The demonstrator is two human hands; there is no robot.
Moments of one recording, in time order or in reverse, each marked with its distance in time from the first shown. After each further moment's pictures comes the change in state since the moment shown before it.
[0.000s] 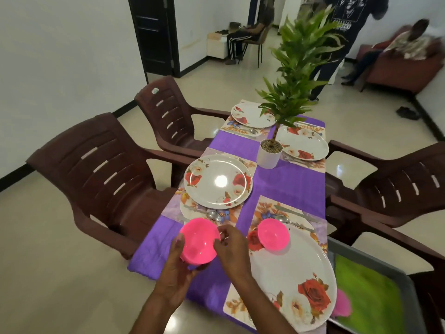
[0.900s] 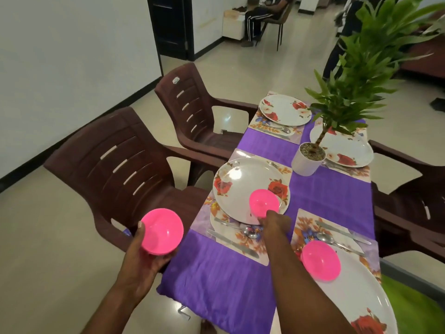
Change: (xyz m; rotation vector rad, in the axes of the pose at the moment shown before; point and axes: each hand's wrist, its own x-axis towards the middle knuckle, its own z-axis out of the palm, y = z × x) left_hand 0.057 0.174 -0.076 0.001 0.245 0.044; right_hand 0.207 0.033 0.060 0.394 0.557 0.834
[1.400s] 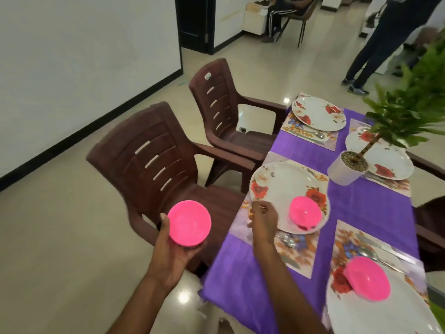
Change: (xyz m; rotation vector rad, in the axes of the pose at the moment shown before) left_hand 0.040 0.053 -0.039 -0.171 -0.063 -0.036; right_hand -0.162 0.027 0.089 -0.005 -0.341 -0.399
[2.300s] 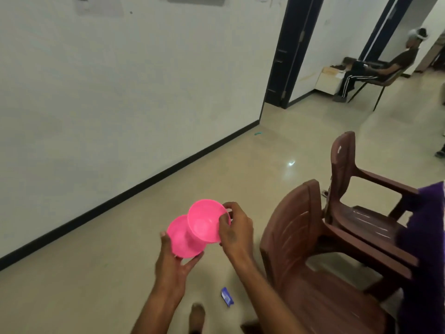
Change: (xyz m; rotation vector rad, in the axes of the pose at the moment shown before) left_hand 0.114 0.466 -0.244 -0.026 0.245 0.400; right_hand -0.225 -0.096 0.577 -0.377 -0.519 -0.575
